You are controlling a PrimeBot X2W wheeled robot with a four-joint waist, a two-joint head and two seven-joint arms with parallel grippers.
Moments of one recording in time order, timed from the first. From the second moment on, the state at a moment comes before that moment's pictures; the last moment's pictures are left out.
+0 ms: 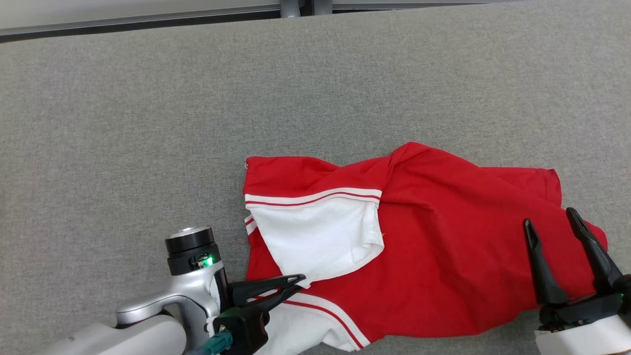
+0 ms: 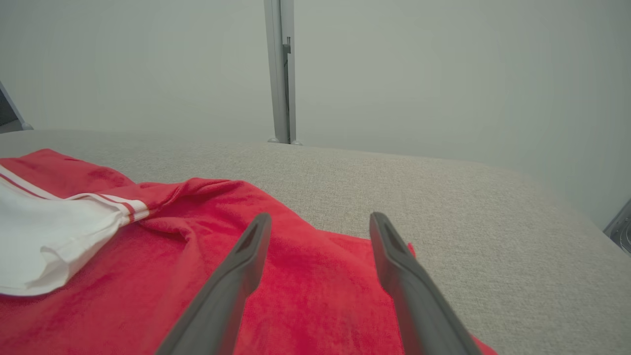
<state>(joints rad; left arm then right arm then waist) -0.68 0.65 -1.27 0.06 -0.19 -0.12 -0.21 0.04 -0.30 0.10 -0.01 0.24 0.13 -0.26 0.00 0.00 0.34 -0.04</state>
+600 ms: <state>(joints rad) -0.68 0.76 -1.16 -0.07 -0.27 -0.05 -0.23 -0.14 -0.64 0.12 -0.04 0.81 0.13 0.32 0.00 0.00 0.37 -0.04</state>
